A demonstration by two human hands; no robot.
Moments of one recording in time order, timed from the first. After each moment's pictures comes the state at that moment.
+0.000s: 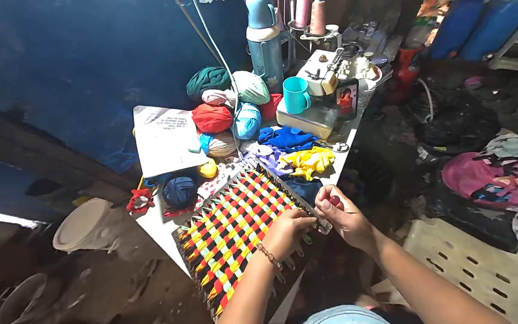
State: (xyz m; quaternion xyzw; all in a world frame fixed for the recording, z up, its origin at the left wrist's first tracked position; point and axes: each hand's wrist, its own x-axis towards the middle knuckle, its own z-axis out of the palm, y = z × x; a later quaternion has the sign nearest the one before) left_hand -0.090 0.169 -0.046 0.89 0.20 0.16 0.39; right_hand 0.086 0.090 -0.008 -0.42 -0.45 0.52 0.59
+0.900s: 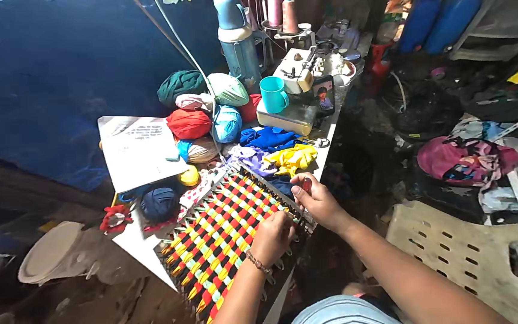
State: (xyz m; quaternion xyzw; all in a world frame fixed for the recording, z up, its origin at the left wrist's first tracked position) left_hand -0.091 0.158 -0.079 0.88 0.22 0.30 0.29; right_hand 0.078 0.108 0.008 -0.62 -0.46 0.41 0.49
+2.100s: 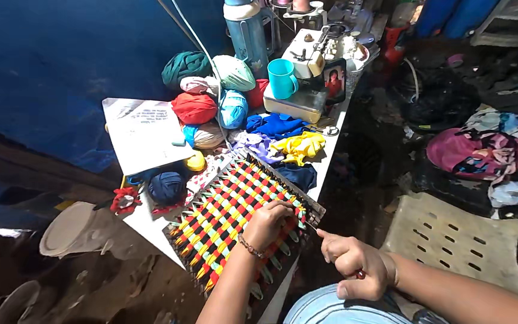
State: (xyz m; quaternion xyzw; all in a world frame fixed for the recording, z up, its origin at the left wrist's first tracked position) left_hand -0.119 0.179 -0.079 0.89 0.15 0.27 0.32; right_hand 0.087 0.011 -0.065 -0.28 -0.77 0.33 0.46
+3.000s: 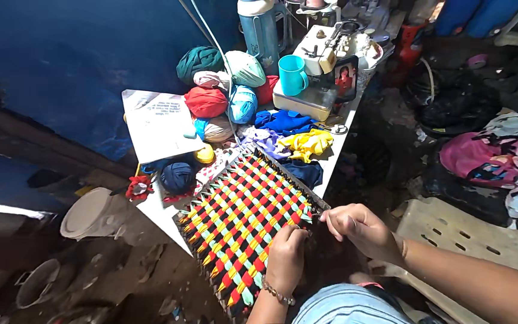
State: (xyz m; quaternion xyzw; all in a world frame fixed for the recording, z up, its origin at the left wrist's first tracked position) left_hand -0.119 0.081 -0.093 0.84 0.35 0.34 0.24; right_hand 0.090 0.042 -0.018 -0.33 -0.59 0.48 0.56
